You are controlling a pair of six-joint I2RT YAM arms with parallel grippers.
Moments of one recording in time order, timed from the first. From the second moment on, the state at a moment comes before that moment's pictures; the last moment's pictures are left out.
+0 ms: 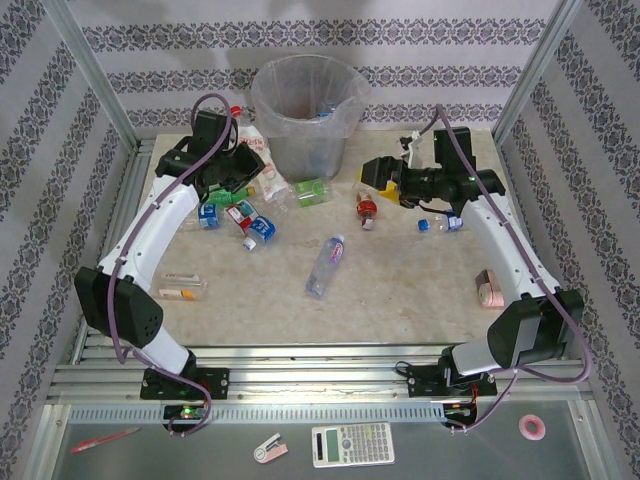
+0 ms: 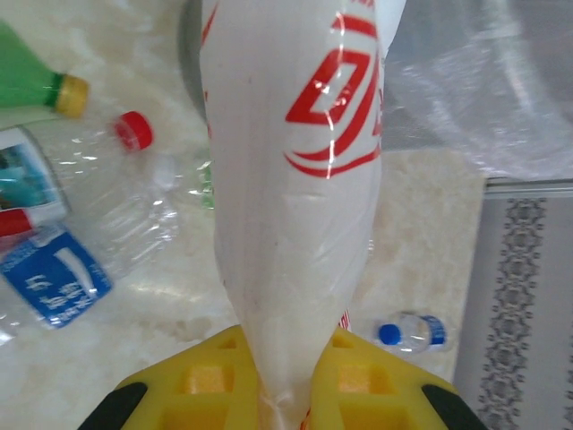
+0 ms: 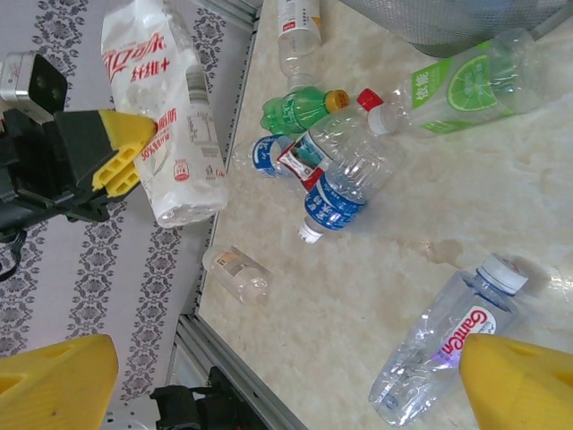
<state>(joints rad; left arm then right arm) -0.26 1.60 1.65 -0.83 0.18 -0.89 0.16 1.44 1.39 -0.69 -0.82 0.52</state>
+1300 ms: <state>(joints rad) -0.15 1.89 2.58 -1.00 0.30 -0.82 0.13 1.52 1.34 -0.82 -0.63 0.49</state>
